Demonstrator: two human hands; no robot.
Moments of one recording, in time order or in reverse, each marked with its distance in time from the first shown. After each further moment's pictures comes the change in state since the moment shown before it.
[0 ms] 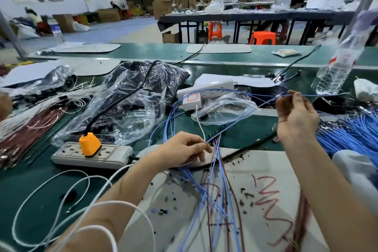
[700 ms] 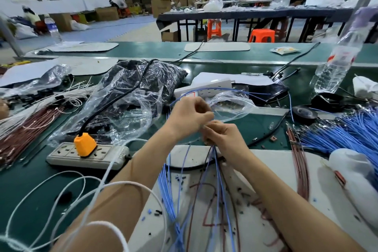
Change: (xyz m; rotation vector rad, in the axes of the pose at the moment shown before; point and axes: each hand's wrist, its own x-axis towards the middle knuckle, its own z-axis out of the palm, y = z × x) left_hand 0.039 0.050 -0.005 0.197 0.434 0.169; right_hand -0.063 0.081 -0.002 -0.751 -0.872 0.092
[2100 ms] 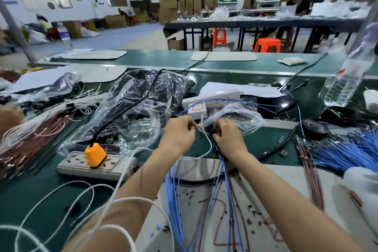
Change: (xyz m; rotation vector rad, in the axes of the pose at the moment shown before) left_hand 0.003 -0.037 -0.016 0.435 0.088 -0.147; right_hand 0.060 0.014 -0.001 -1.061 0.117 0.063
